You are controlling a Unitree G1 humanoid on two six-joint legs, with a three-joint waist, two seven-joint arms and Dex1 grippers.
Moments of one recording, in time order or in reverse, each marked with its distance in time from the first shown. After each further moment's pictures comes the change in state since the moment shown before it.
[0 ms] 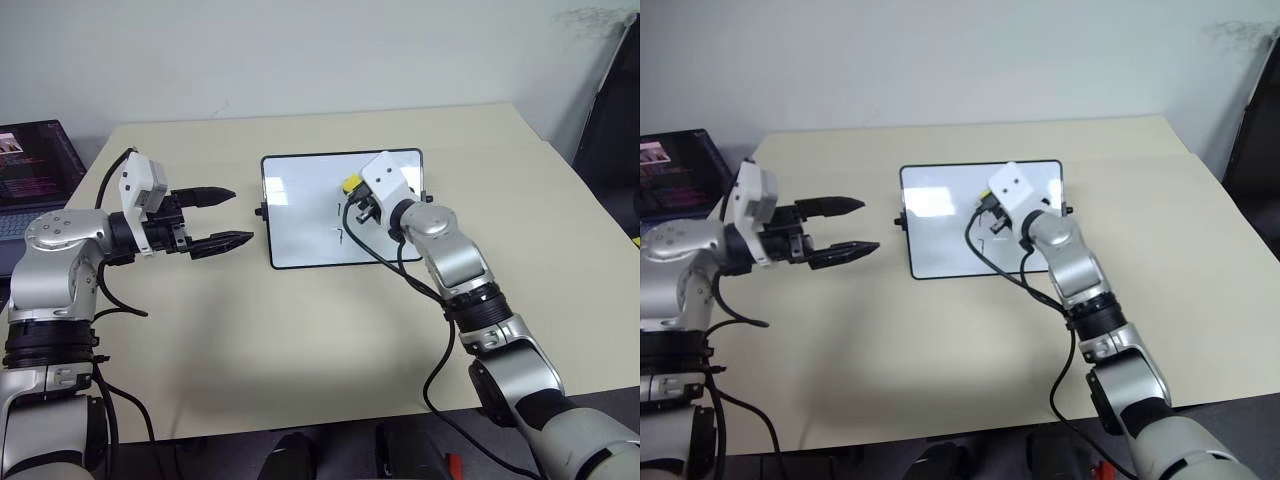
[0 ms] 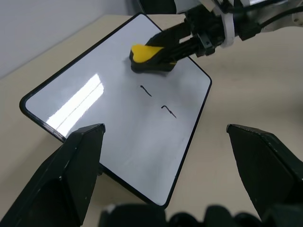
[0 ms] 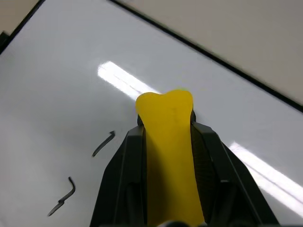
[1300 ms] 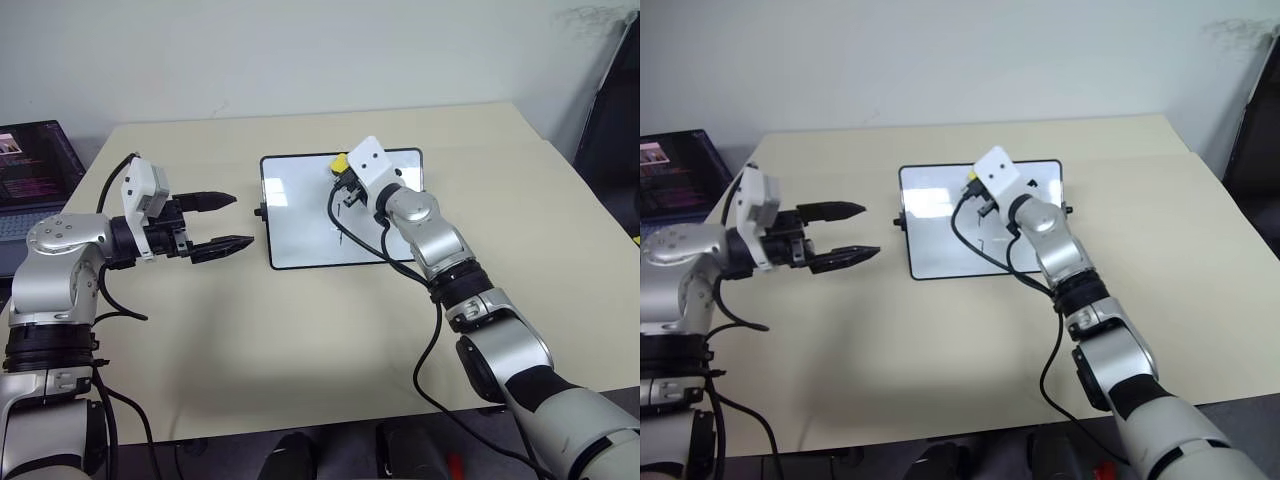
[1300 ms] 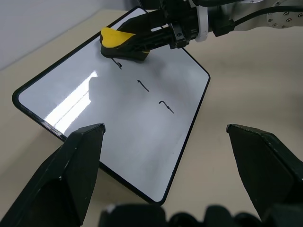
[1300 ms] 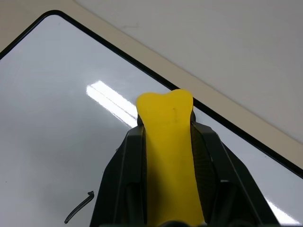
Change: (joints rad) left arm 0.023 0.000 0.000 -0.016 0.000 0.004 0.002; right arm -0.157 0.046 0.039 0.389 -0.037 -0.308 -0.066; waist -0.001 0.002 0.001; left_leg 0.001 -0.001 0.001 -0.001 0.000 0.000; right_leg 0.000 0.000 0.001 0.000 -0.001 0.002
